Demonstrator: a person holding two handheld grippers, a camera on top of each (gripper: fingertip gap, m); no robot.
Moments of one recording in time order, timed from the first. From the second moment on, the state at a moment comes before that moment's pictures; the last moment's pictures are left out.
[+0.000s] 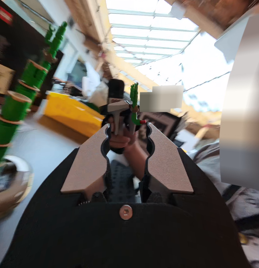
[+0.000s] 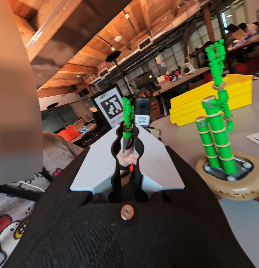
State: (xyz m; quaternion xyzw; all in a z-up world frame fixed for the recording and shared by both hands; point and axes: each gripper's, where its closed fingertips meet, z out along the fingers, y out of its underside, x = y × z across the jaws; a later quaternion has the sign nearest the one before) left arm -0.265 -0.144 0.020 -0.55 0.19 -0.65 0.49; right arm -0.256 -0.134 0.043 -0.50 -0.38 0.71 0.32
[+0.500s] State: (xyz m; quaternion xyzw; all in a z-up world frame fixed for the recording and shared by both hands) left arm -0.263 -0.133 -0.001 -0.63 0.26 -0.49 0.55; right arm -0.262 -0.115 0.016 -0.58 -0.38 0.64 0.34
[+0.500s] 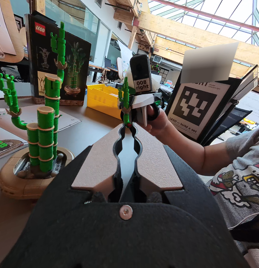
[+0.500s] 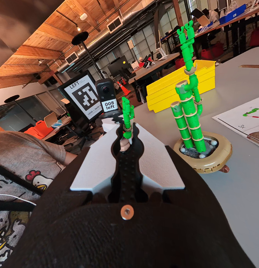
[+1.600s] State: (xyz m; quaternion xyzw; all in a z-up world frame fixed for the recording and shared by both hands) left arm -0.314 -0.090 -0.031 -0.67 0.23 -0.41 0.57; right arm -0.261 -0.094 -0.005 -0.56 -0.34 0.65 0.38
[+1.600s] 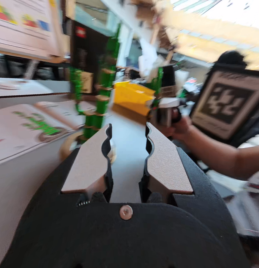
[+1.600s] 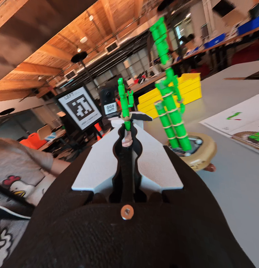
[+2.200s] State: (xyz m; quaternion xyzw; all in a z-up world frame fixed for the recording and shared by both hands) left arm -0.318 -0.049 -0.122 -0.77 0.36 -0.32 0.42; right arm -0.232 -0.061 -0.010 -0.58 -0.26 0.65 0.42
